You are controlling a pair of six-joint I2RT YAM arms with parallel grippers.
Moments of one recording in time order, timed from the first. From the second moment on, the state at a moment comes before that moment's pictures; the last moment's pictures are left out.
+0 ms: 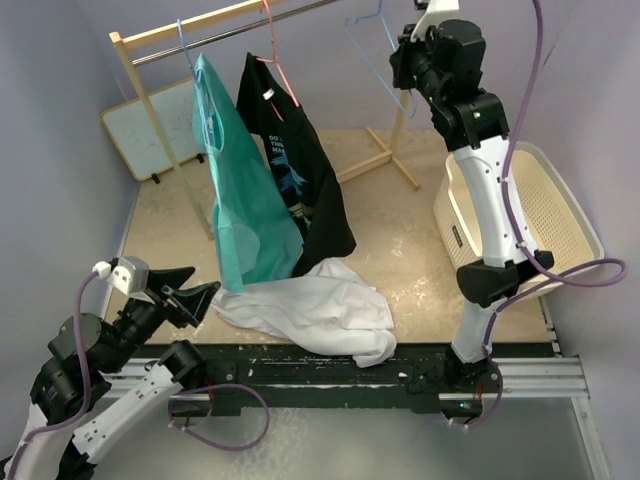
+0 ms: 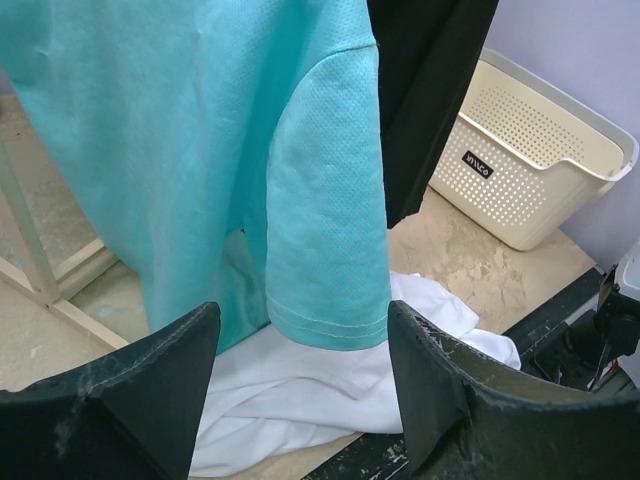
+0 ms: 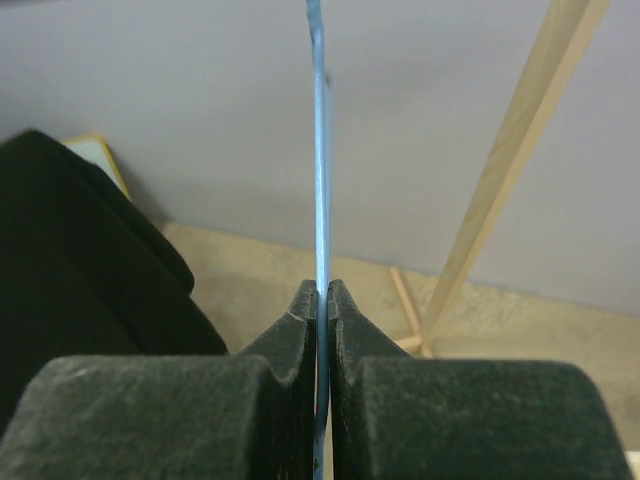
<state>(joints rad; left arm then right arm) -0.76 0.12 0.87 -0.74 -0.18 -0.29 0.38 1.86 2.49 -0.67 0.15 0.04</state>
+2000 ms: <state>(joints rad) -0.76 0.16 0.87 -0.74 -0.21 -0.29 1.25 1.84 1.09 -0.15 0.16 0.49</state>
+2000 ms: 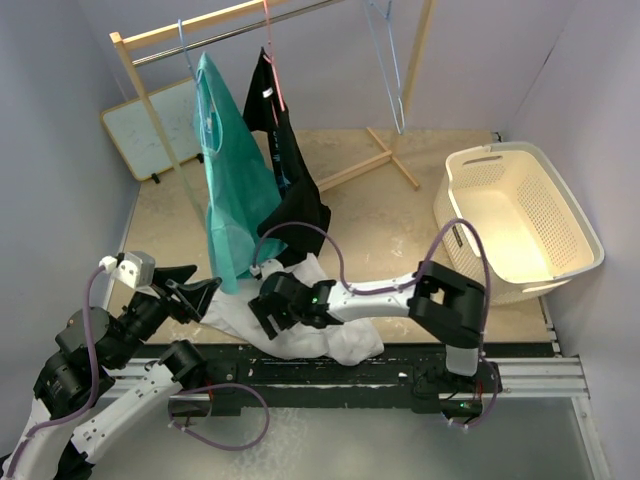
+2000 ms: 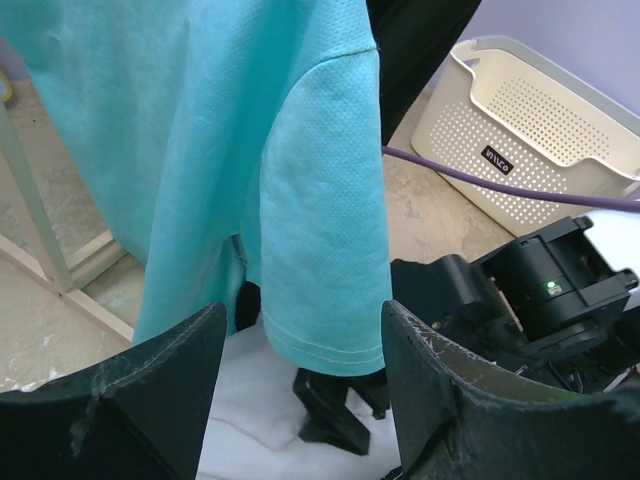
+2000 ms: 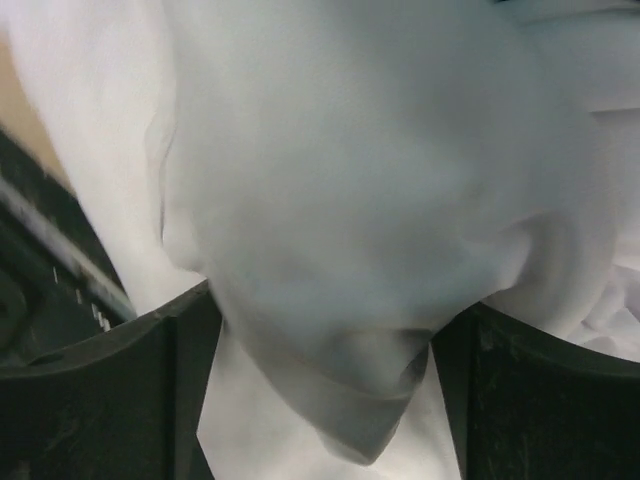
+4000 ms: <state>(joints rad) -0.76 0.14 0.87 -0.74 -0.22 -0.29 -0.45 1.30 1.51 -0.79 0.25 0.66</state>
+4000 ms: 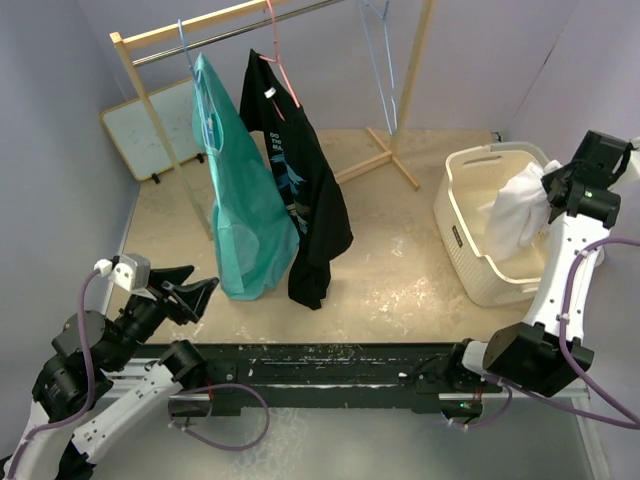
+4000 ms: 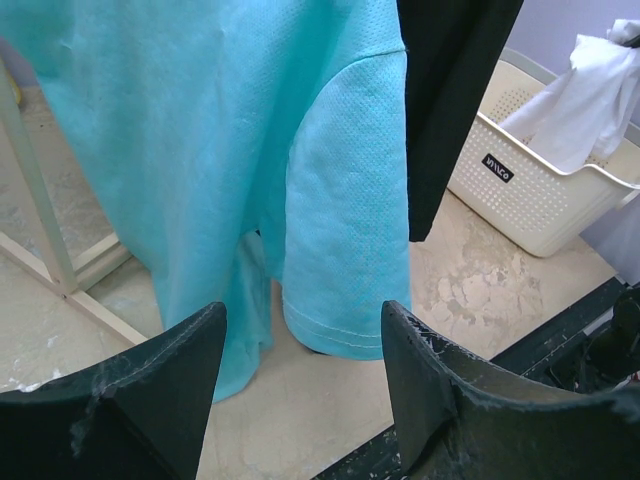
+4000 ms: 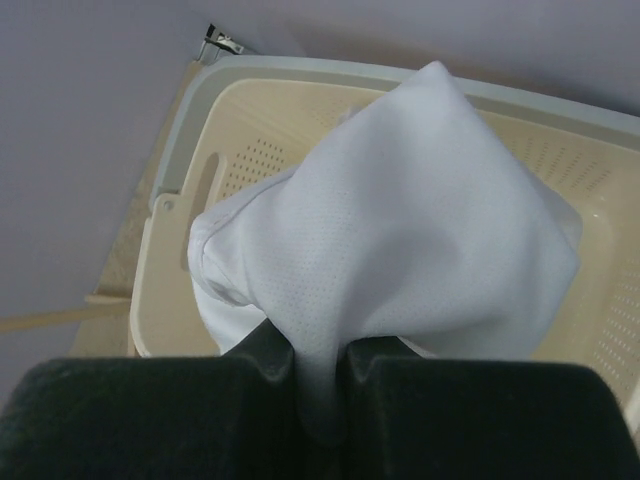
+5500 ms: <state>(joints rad) -0.75 0.14 0.87 -0.74 -0.24 -0.30 0.66 1.88 2.52 -0.94 -0.01 0.22</state>
